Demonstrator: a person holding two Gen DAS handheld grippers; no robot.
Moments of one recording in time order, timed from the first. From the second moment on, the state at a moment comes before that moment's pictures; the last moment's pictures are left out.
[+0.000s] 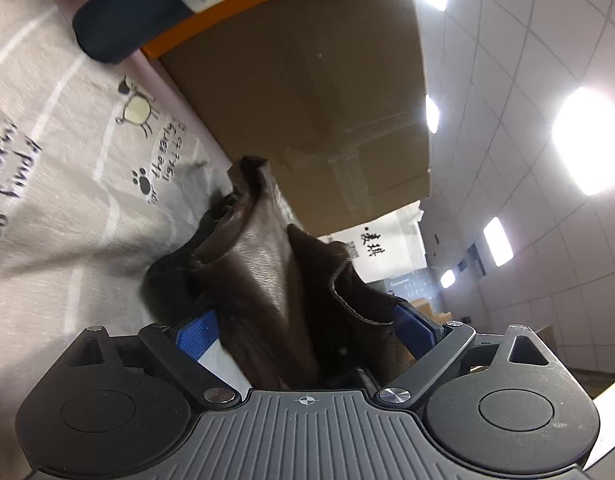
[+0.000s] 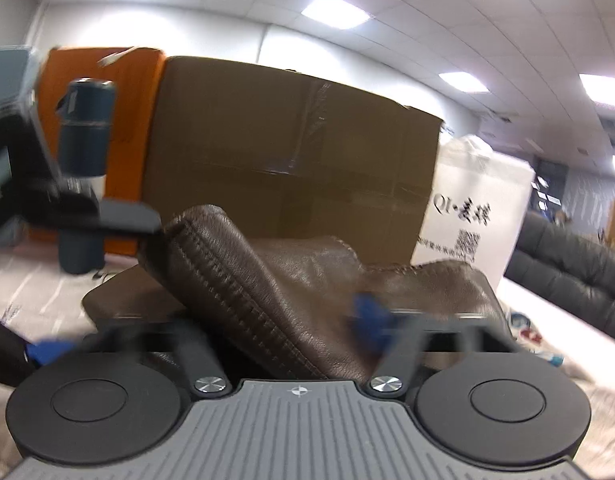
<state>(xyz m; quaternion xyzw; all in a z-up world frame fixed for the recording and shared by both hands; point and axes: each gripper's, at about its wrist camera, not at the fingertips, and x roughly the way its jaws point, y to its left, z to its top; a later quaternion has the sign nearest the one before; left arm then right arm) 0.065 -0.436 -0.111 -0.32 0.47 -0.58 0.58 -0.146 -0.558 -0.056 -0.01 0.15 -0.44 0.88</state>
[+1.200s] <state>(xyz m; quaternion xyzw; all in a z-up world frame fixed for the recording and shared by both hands) -0.025 -0.442 -0.052 -0.10 0.16 -0.60 0.77 -0.302 -0.604 -0.036 0.30 -0.22 -0.33 0.87</state>
